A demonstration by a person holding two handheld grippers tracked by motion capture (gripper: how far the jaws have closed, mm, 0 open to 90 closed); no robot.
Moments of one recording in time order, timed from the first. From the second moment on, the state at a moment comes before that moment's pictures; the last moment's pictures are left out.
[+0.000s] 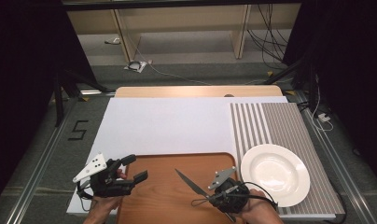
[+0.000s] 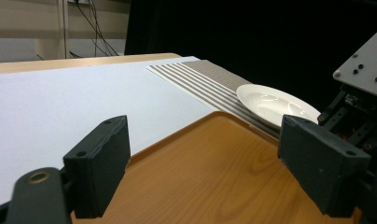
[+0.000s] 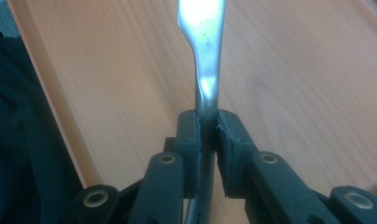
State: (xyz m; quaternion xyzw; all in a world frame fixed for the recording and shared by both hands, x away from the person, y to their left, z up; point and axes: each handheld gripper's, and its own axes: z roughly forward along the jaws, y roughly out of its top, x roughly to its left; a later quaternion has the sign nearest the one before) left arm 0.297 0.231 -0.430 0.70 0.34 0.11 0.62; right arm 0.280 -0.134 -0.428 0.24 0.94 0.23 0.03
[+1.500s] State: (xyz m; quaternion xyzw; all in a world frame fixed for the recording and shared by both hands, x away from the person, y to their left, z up) left arm 0.296 0.232 -0.431 0.70 0.34 0.11 0.62; right arm 0.271 -0.115 -0.441 0.21 0.96 0.19 0.07
